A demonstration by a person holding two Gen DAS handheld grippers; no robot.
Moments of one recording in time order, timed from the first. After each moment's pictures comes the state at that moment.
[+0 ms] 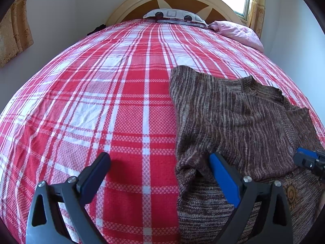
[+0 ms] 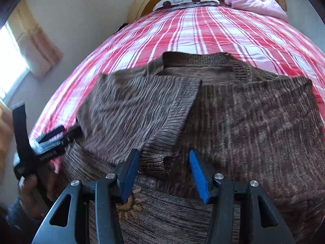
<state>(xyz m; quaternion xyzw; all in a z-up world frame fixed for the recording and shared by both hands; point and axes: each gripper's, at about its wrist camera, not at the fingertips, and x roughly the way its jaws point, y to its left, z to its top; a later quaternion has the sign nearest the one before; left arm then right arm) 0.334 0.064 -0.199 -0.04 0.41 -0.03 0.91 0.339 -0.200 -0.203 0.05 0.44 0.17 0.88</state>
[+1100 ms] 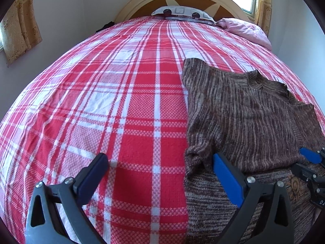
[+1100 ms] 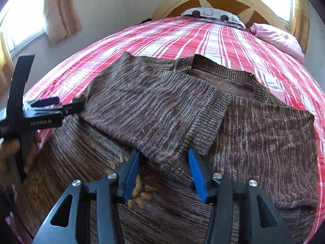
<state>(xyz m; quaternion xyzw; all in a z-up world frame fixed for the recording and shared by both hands) 0.315 0.062 -0.200 -0.03 0.42 0.01 0.90 0.319 -0.173 -0.208 -0.08 0.41 0.19 0.89</state>
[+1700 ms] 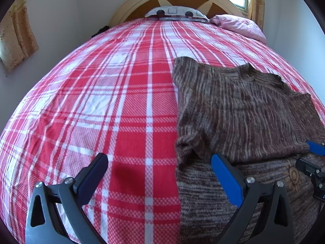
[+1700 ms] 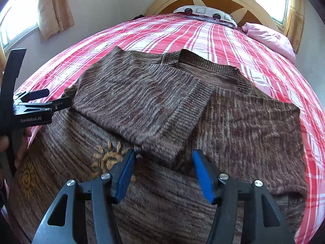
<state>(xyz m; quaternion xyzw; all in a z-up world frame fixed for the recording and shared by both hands) 0.306 0.049 -0.195 -0.01 0.43 0.00 0.90 0.301 -0.186 -0.206 -0.10 0.42 0.16 0.89</state>
